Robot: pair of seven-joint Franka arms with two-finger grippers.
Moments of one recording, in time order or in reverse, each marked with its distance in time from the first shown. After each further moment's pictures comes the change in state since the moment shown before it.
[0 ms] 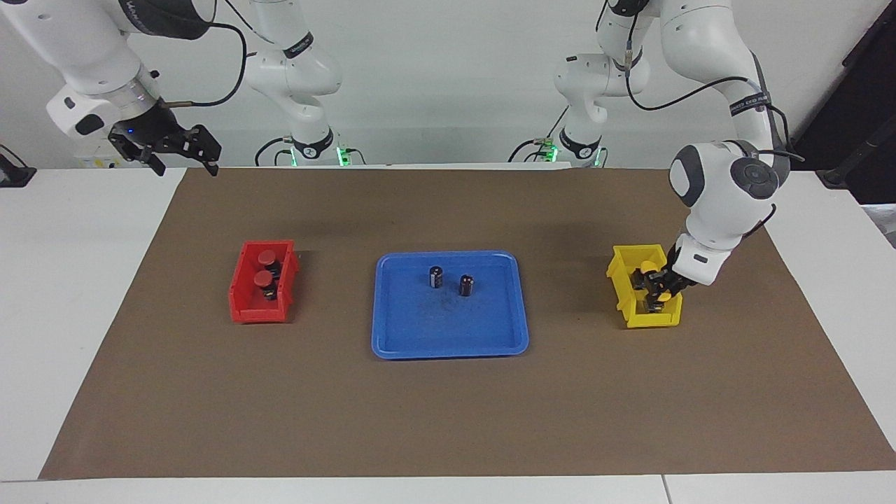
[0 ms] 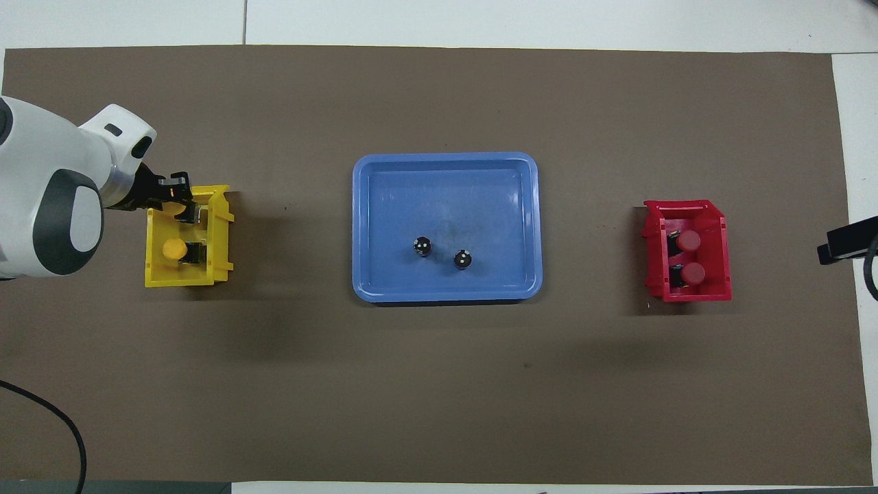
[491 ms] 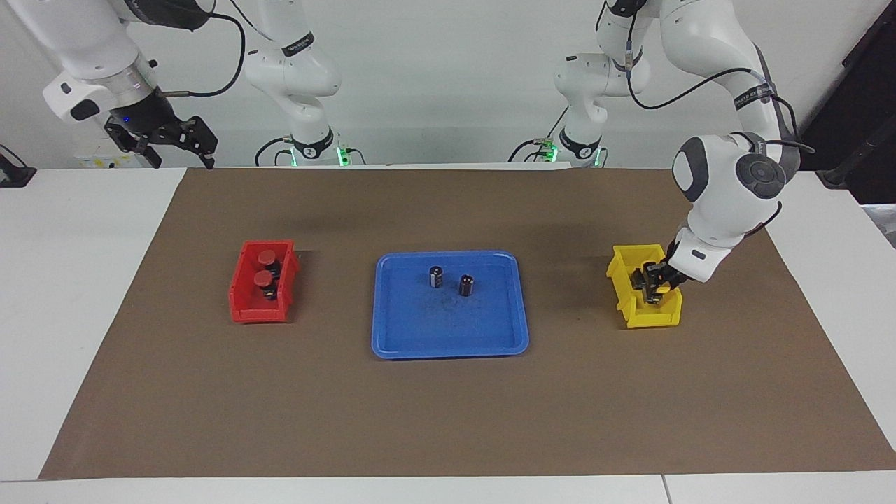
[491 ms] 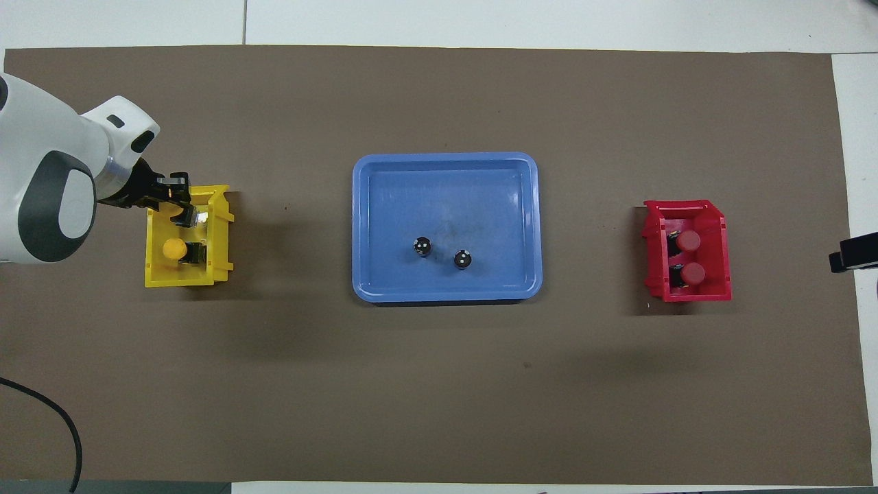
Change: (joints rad) left arm -0.007 0.003 0.010 0.091 0.011 -0.155 0.076; right arm -0.059 -0.064 0.048 -0.070 0.004 0.043 -0.006
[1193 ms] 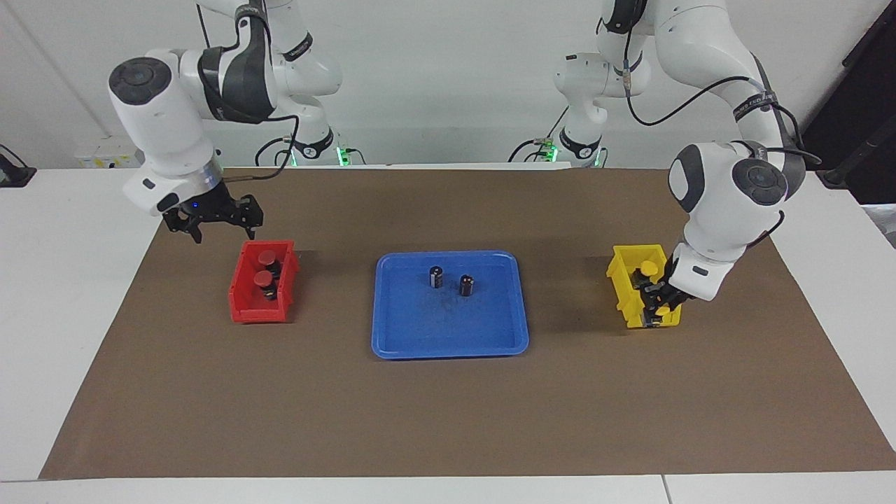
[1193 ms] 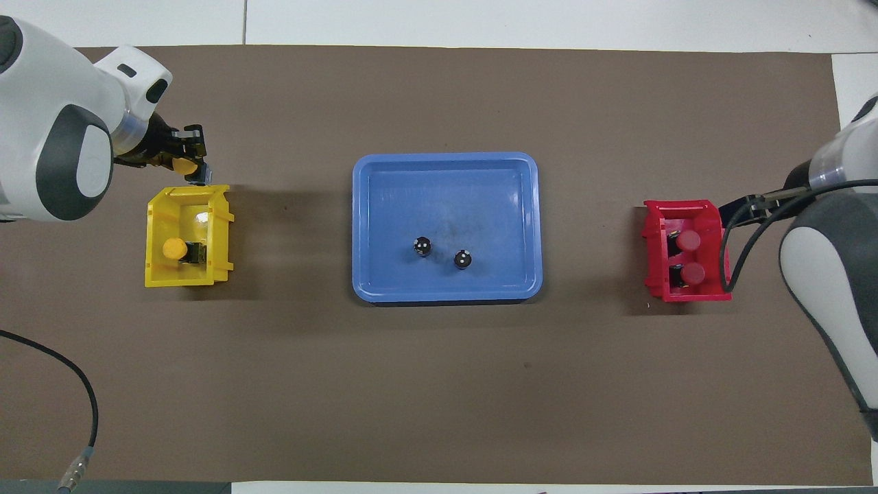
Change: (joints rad) left arm -0.048 0.096 0.000 0.168 0.000 -0.003 -0.107; right arm 0.021 0.080 0.094 -0.122 -0.042 0.269 0.002
